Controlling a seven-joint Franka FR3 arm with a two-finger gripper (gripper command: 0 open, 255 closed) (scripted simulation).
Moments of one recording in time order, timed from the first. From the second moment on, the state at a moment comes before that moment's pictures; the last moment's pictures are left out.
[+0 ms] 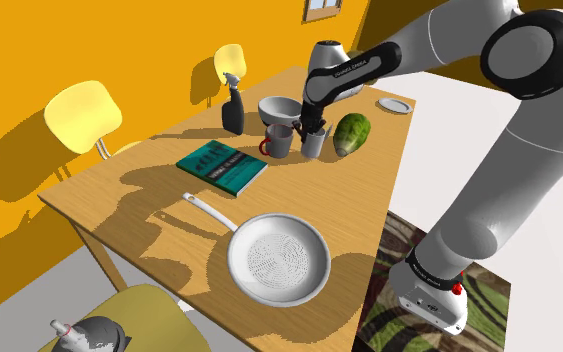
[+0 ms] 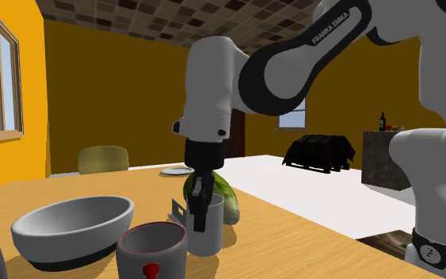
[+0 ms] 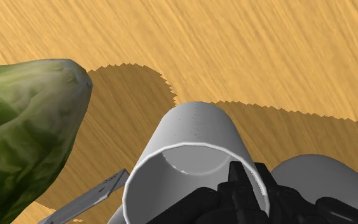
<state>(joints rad) -0.11 0.08 -0.07 -2.17 -0.06 2.31 0.28</state>
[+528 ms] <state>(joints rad) -0.11 0.03 -0.07 -2.12 -0.06 2.21 0.28</state>
